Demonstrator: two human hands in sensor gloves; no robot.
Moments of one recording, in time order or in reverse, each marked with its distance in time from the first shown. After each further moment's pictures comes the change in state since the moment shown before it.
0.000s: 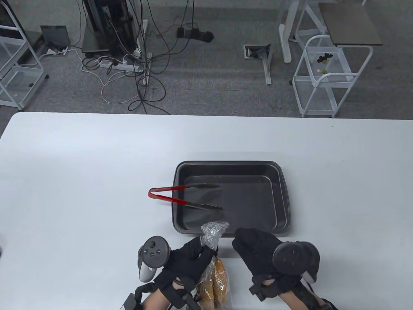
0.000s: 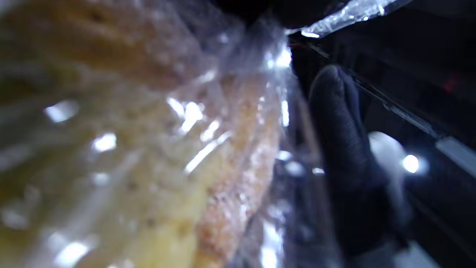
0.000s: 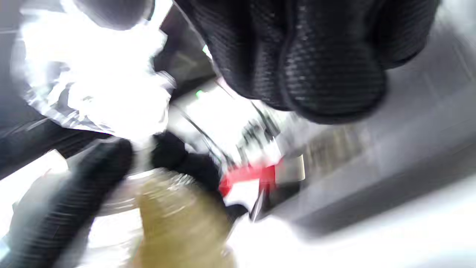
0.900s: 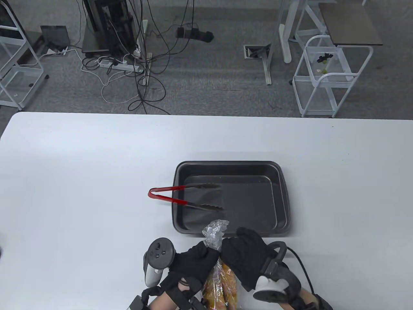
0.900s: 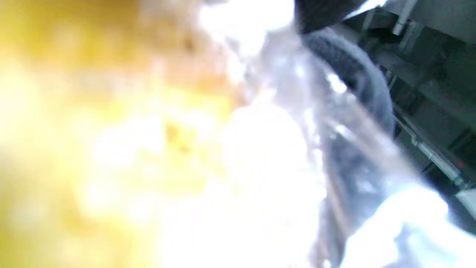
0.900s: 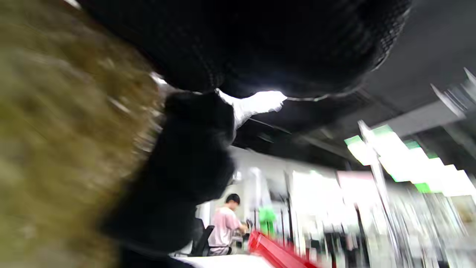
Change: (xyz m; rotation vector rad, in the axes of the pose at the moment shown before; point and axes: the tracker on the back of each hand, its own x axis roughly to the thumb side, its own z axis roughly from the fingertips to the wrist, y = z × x) left_hand -0.022 -0.019 -0.003 -0.148 0.192 0.408; right_hand 0.037 0.053 0.031 -0.422 -1.094 1.045
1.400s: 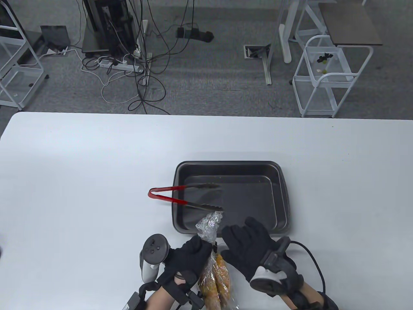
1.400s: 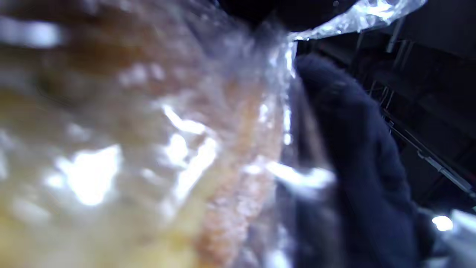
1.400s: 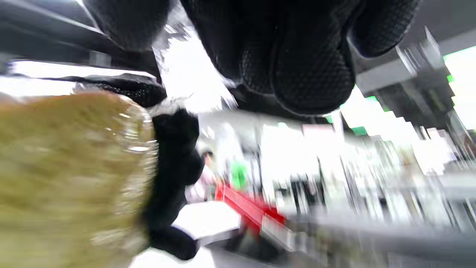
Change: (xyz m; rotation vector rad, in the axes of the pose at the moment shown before) left_hand 0.004 0.018 0.004 0.229 -0.061 -0.212; right_hand -0.036 0.006 -0.002 0.330 0.489 -0.355
